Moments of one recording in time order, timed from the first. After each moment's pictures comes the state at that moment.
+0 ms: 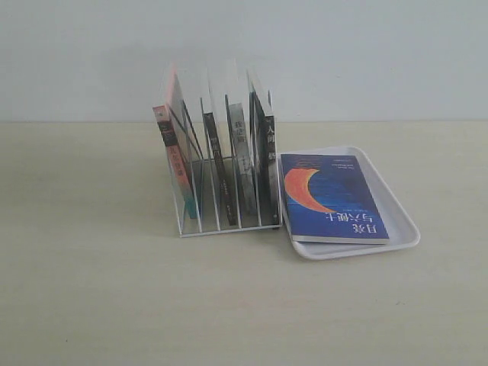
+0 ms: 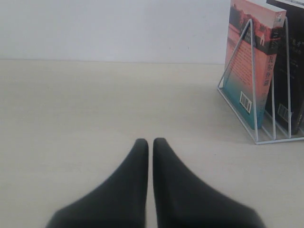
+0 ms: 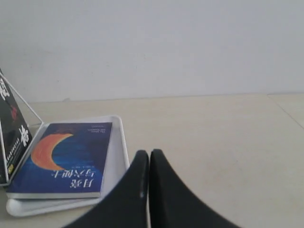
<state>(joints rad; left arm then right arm) -0.03 0.00 0.00 -0.05 0.30 0.00 0.01 0.18 -0.10 0.07 0.14 -0.02</state>
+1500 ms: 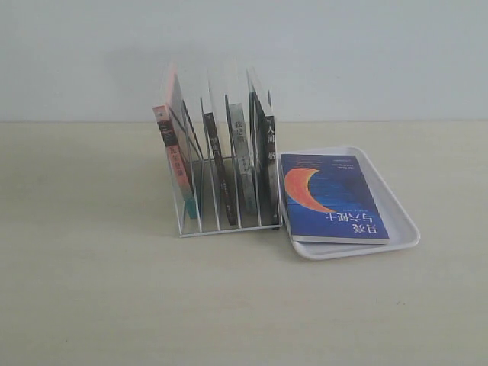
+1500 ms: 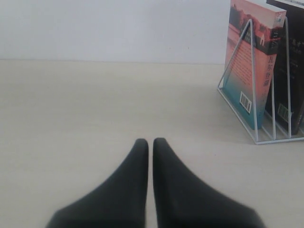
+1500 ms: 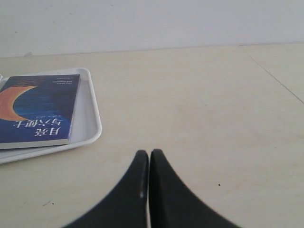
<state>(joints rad) -0.03 0.00 0.00 -0.05 0.30 0.00 -0.10 0.01 0.00 0.05 0.35 -0.03</state>
